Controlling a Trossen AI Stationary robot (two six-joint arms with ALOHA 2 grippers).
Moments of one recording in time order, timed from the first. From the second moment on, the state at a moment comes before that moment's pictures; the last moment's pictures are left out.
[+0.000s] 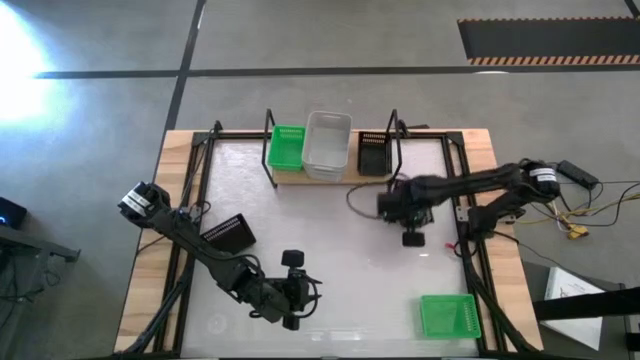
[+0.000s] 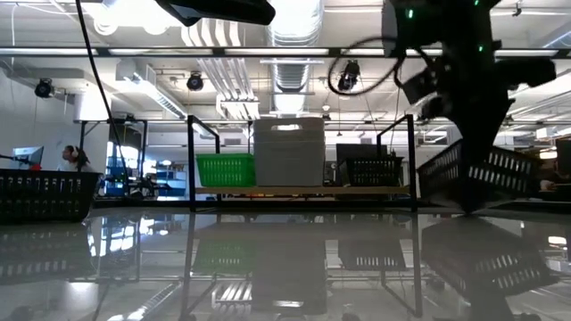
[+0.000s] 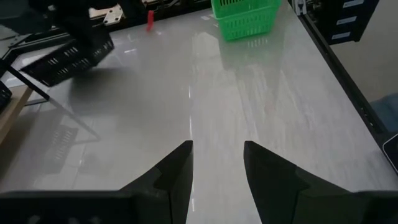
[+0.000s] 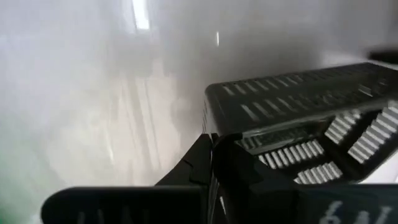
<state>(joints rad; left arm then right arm) -0.62 1.69 1.16 -0.11 -0.58 -0.20 0.00 1.48 1.03 -1.17 0.02 0.04</state>
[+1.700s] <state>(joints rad) -0.65 1.71 1.16 -0.06 -0.58 -0.20 0.35 1.65 0.94 -0.36 0.08 0.09</state>
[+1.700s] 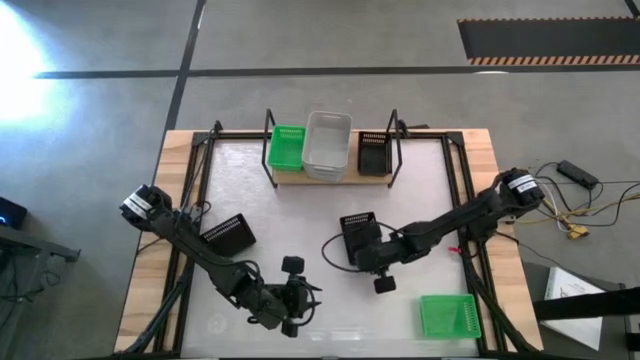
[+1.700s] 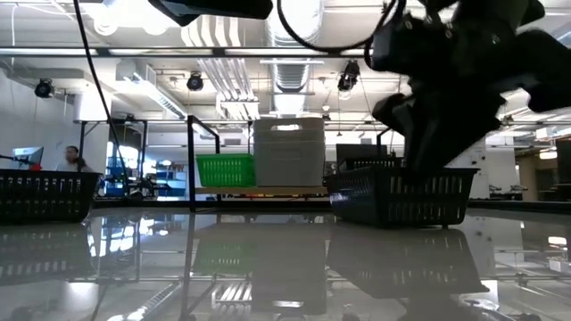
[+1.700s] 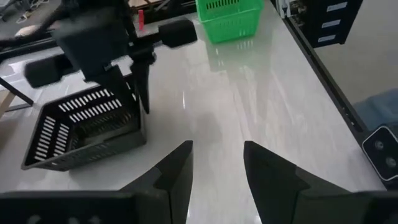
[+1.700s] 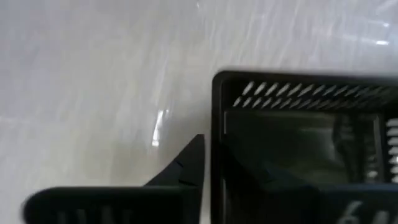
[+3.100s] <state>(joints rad) -0.65 1.71 1.16 -0.05 -0.58 -0.20 -0.40 1.52 1.26 -0.77 0.10 -0.41</state>
